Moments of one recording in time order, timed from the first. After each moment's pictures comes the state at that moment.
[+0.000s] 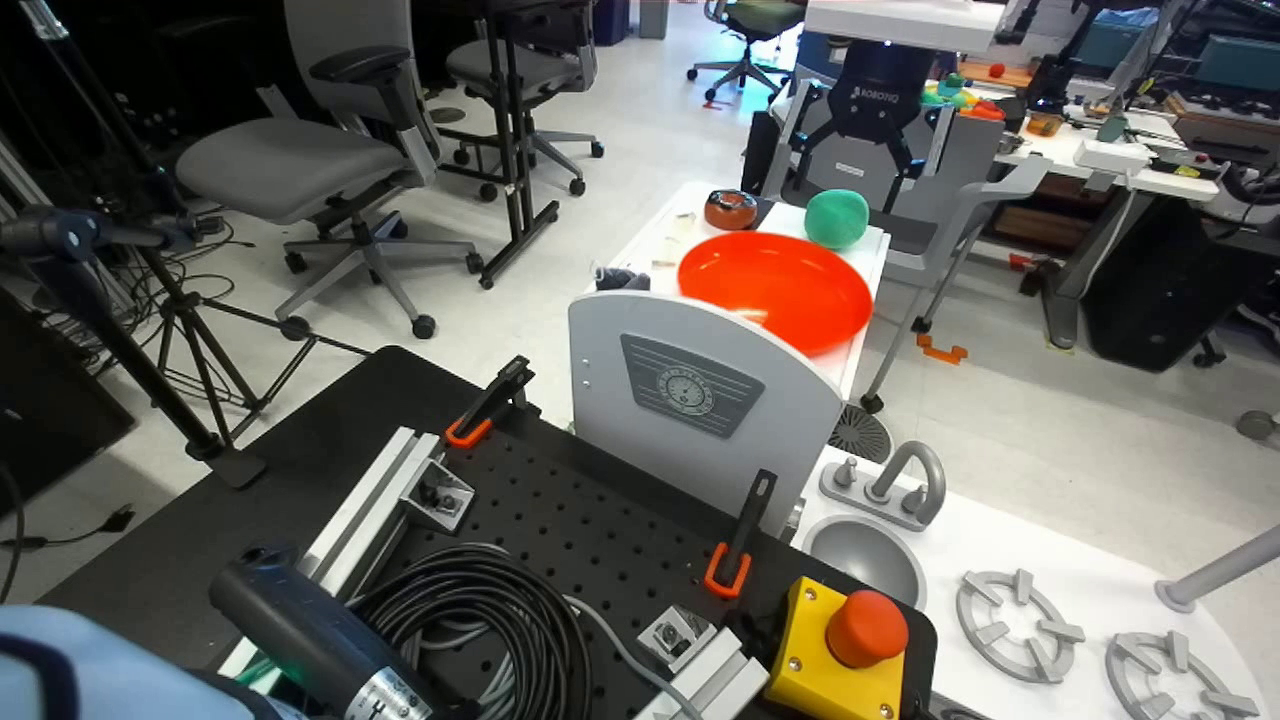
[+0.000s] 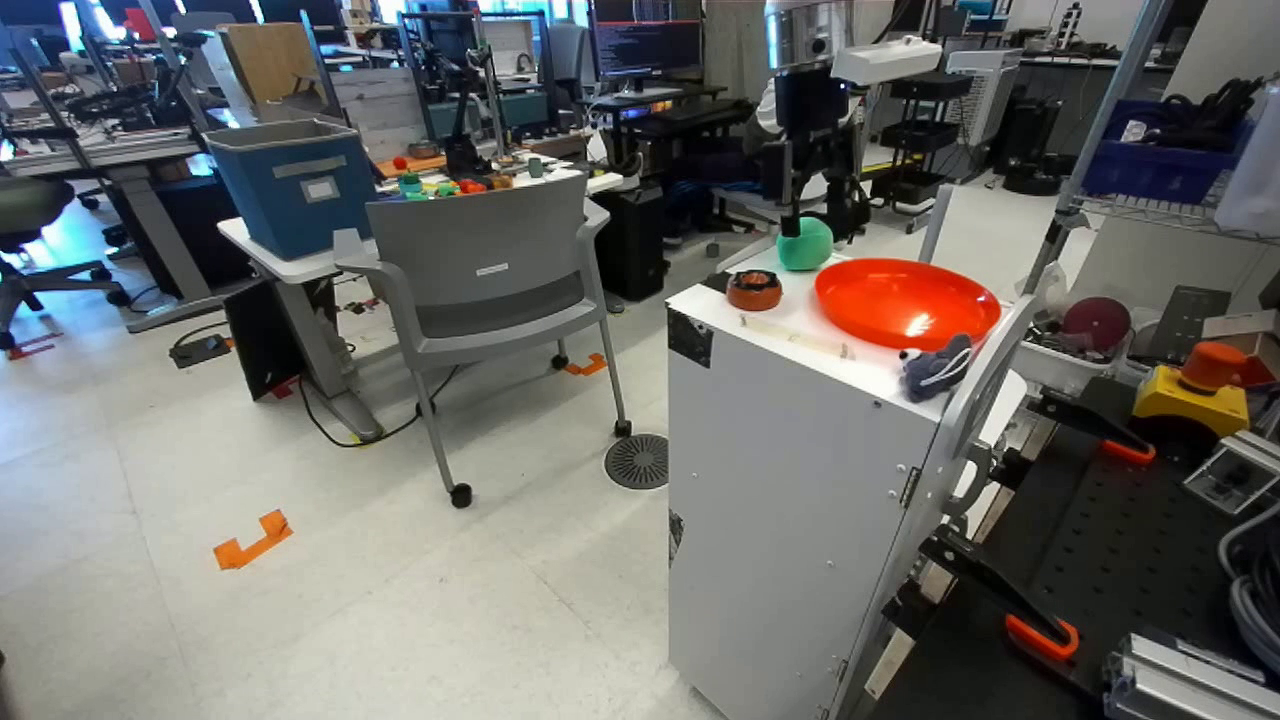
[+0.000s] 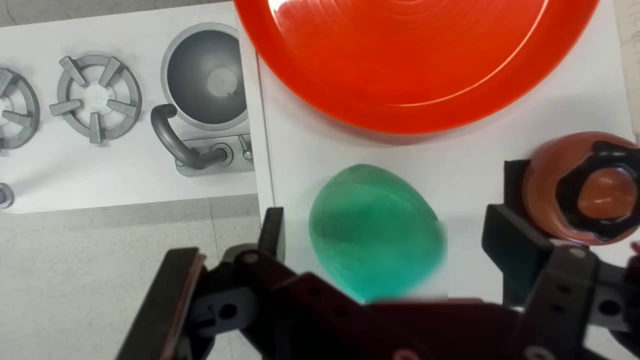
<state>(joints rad) -0.05 0.59 -0.04 -1.60 -0.05 2.01 -0.08</state>
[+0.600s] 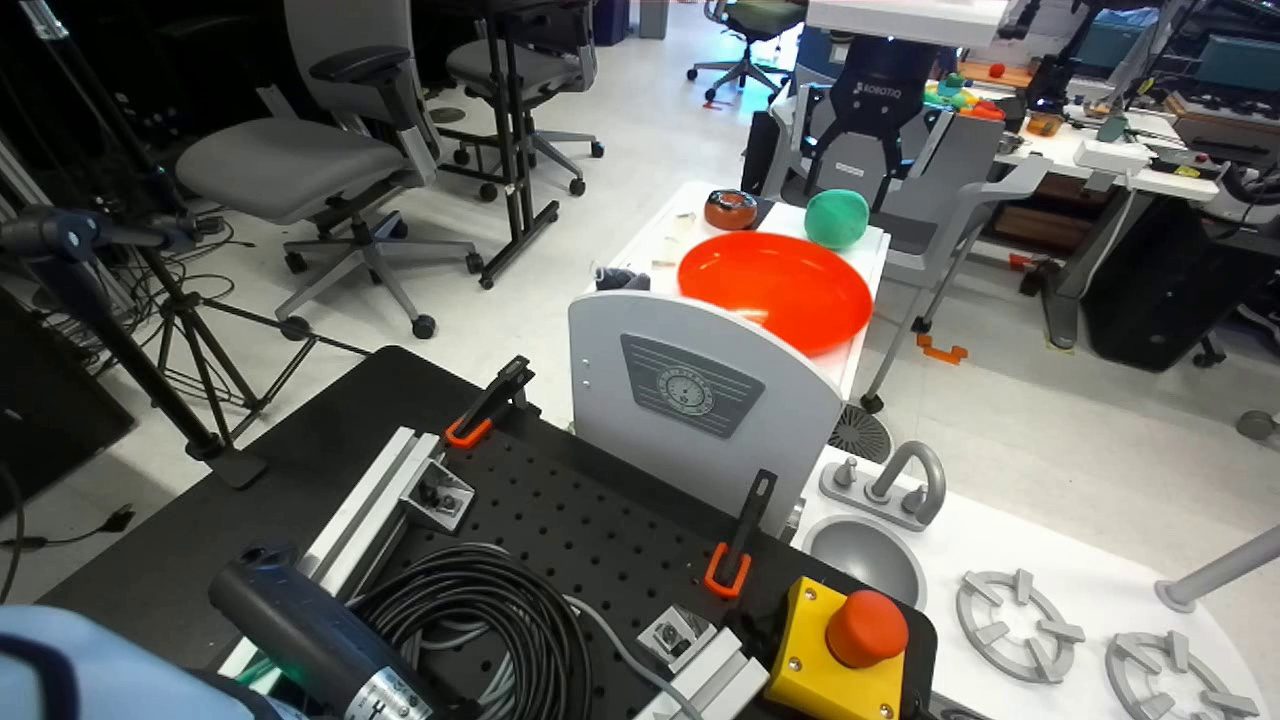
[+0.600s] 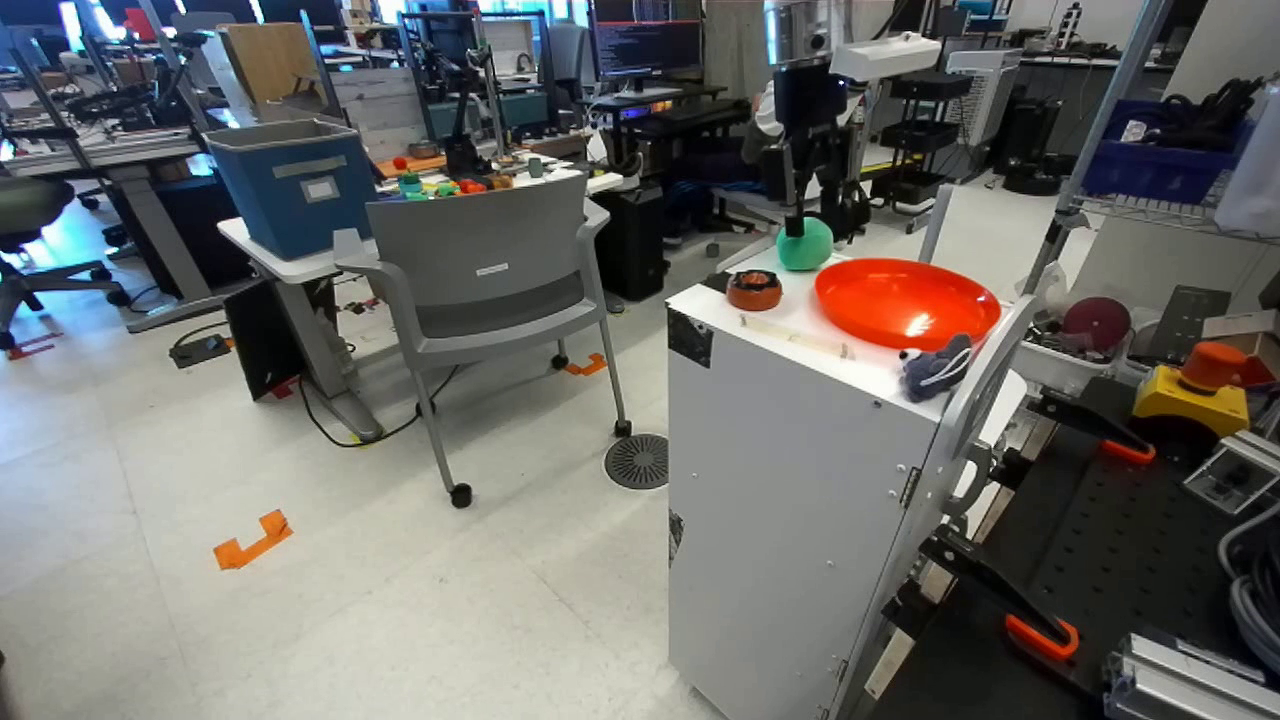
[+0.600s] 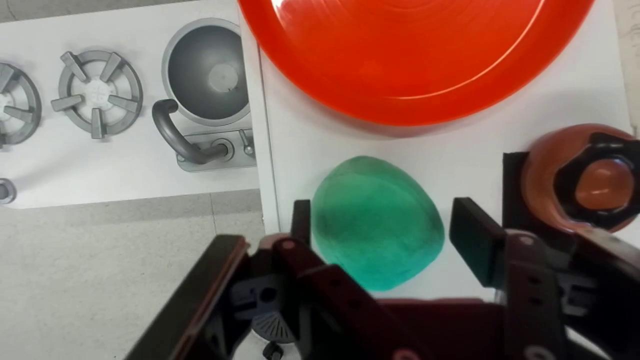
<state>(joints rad) -0.05 0.59 -0.04 -1.59 -0.05 2.01 -0.08</state>
